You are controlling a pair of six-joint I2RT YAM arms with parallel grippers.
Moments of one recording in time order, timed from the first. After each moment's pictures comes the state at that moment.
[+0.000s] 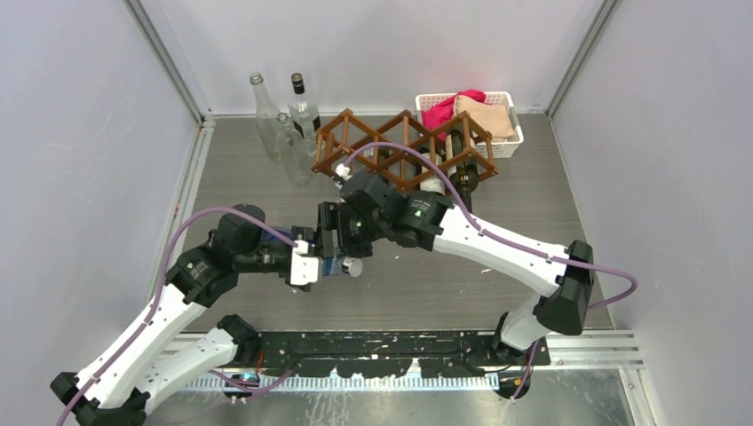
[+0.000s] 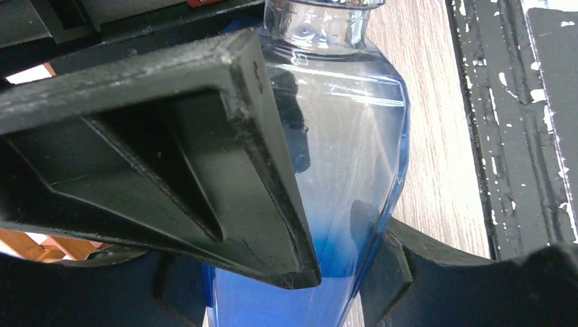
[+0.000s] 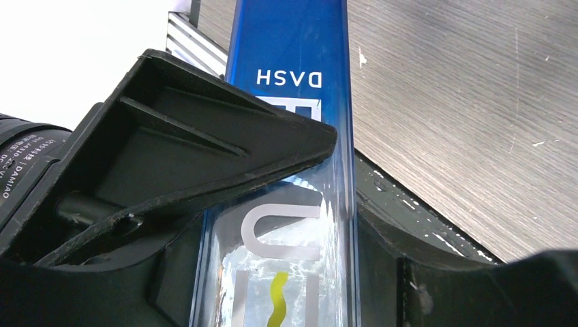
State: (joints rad) left arm -0.65 0.74 0.87 -0.71 0.63 0.94; right arm 1.09 1.53 1.52 -0.69 -0.19 0.92
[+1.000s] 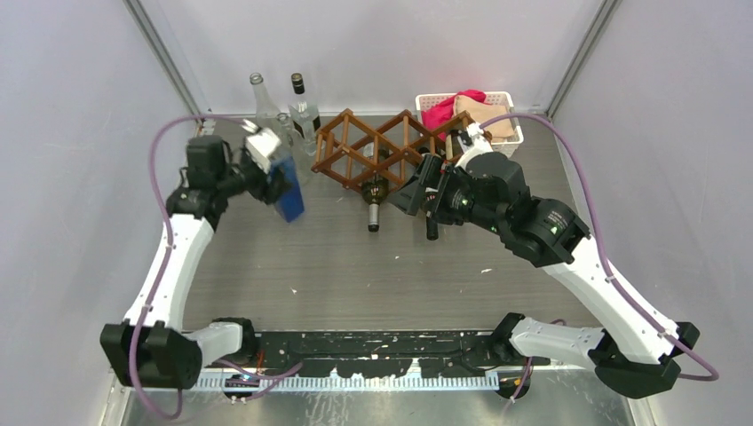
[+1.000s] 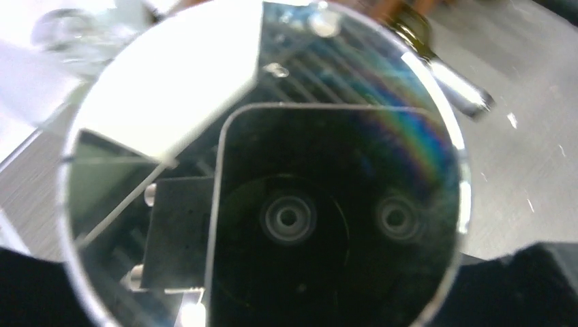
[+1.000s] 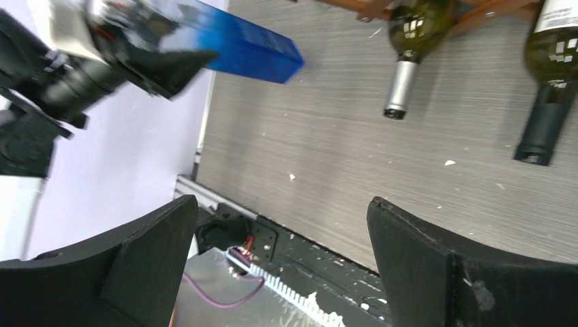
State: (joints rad) left arm -0.12 1.10 1.07 -0.51 0.58 0.55; right arm 0.80 1.06 1.43 -0.80 0.05 0.85
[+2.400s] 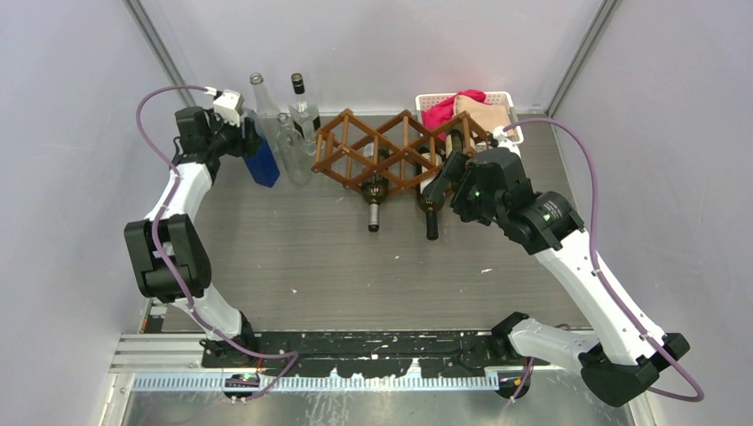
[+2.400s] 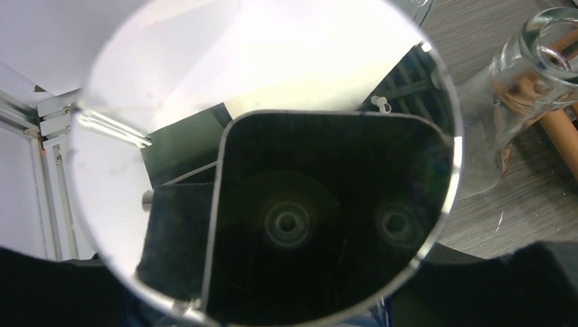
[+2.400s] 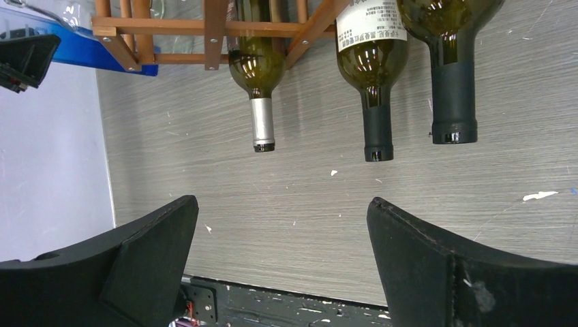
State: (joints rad) left arm 0.17 1.67 1.30 -0.04 0.49 0.25; right arm 0.58 1.06 1.34 -0.93 0.19 0.83
